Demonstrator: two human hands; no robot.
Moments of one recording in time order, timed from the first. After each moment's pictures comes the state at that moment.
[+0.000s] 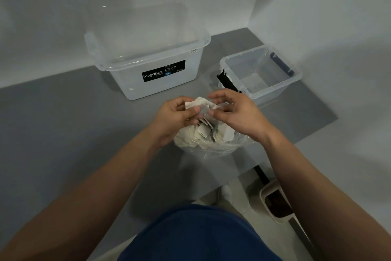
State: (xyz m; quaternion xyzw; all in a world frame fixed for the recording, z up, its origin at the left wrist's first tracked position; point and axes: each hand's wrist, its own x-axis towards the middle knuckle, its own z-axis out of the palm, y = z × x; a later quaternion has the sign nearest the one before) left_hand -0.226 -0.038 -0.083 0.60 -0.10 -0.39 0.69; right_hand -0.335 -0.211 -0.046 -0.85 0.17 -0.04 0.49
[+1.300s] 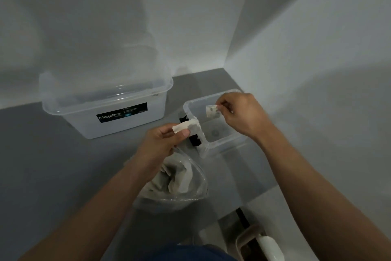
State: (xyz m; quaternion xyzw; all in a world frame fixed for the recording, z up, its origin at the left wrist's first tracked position) left_hand -0.243 -0.139 -0.046 0.64 -0.07 -0.31 0.70; right_hand -0.297 -0.376 0.012 -0.97 0.09 -0.14 0.16
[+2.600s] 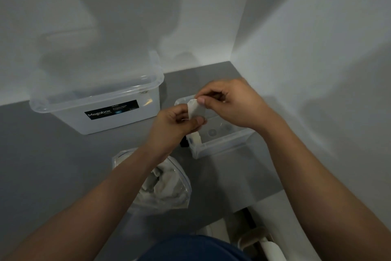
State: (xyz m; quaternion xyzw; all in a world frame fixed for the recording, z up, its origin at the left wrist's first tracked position) left_hand -0.243 -0.218 -0.026 0.65 -0.17 -0.23 0.71; right_hand -0.286 -0.403 0.043 -0.94 -0.06 -0.10 0.31
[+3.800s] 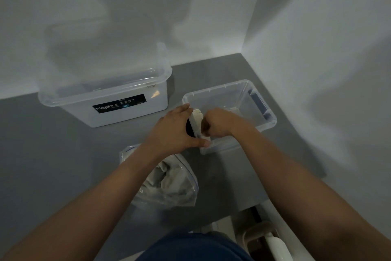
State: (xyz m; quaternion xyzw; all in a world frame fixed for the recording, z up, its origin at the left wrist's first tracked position) left_hand -0.222 -0.209 -0.044 0.92 -0.31 -0.17 0.19; right_hand -0.228 -0.397 -0.084 -0.96 -0.01 0.22 0.14
